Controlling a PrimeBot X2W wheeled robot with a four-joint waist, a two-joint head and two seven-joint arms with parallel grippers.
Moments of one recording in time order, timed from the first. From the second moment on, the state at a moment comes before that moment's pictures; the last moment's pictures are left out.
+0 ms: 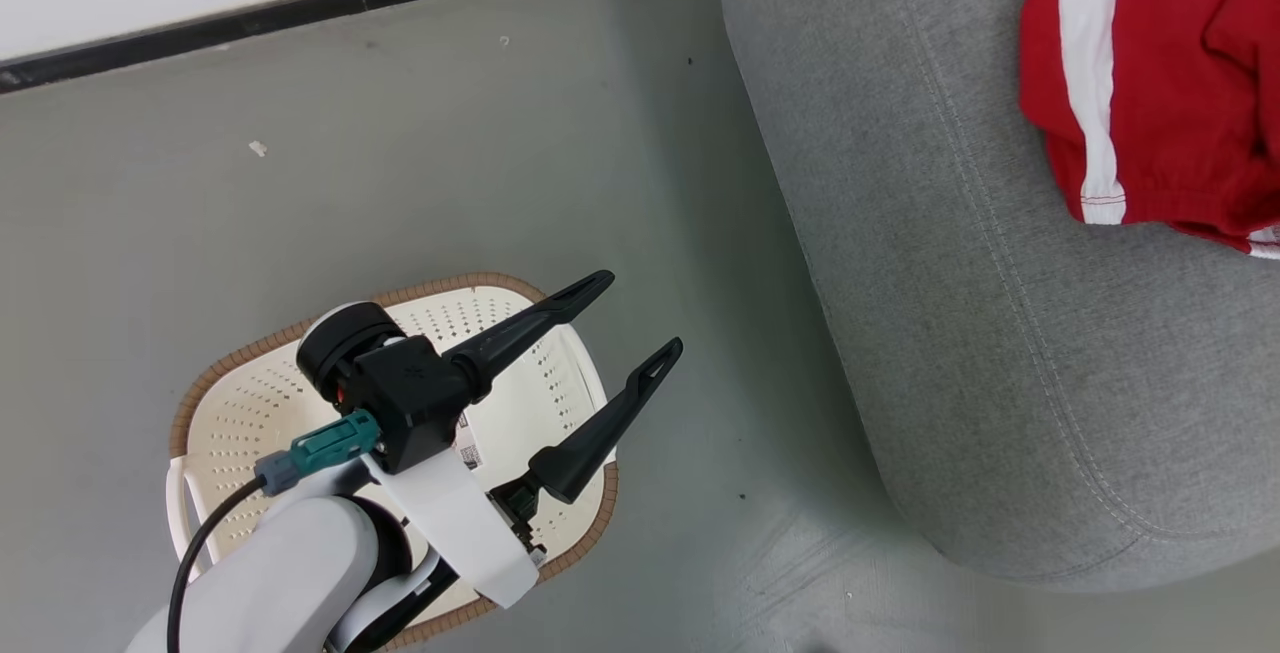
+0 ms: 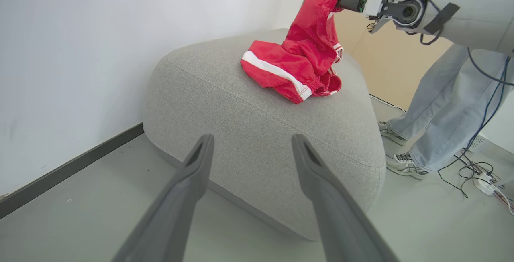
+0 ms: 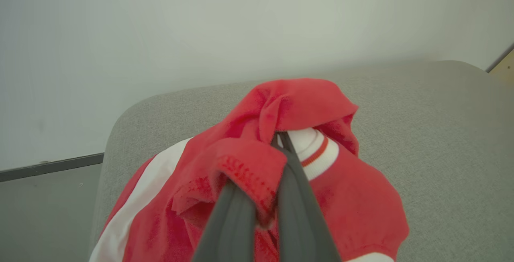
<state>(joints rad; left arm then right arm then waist) -0.51 0.39 -0.71 -0.21 -0.63 -0.11 -0.02 -0.81 -0.59 0.06 0.57 0.49 0.12 -0.09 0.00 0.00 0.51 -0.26</state>
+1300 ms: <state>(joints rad) -0.53 0.41 -0.73 -0.15 -0.64 -0.12 -0.09 -0.78 -0.49 0.27 0.65 0.58 0.12 0.08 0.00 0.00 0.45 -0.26</state>
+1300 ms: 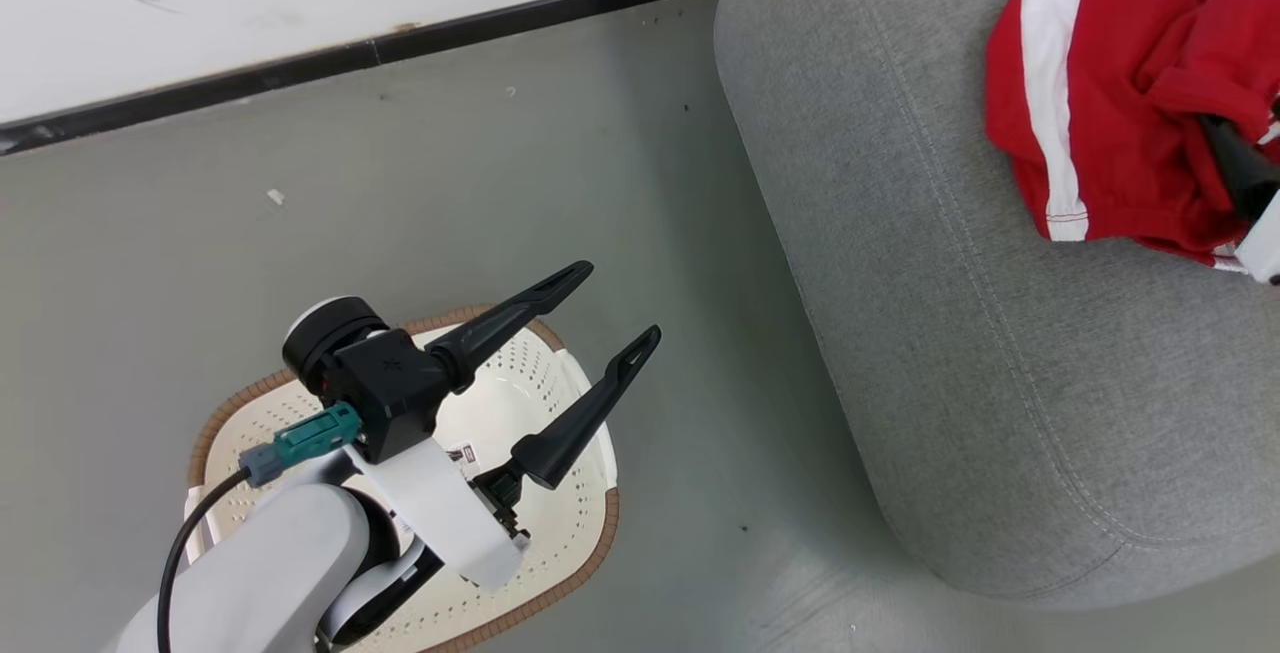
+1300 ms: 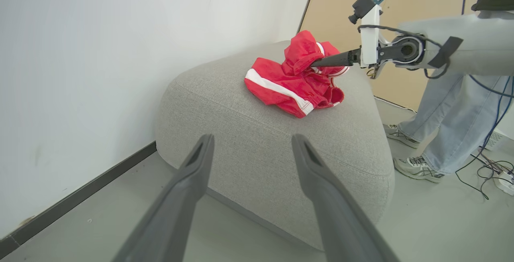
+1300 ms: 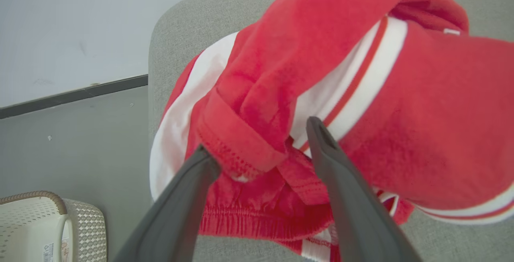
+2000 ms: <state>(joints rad) -0.52 0.39 -0.74 -0.08 -0.67 -0.13 -0.14 -0.70 -0.65 0.37 0.51 0.70 0.12 0.13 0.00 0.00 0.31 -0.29</state>
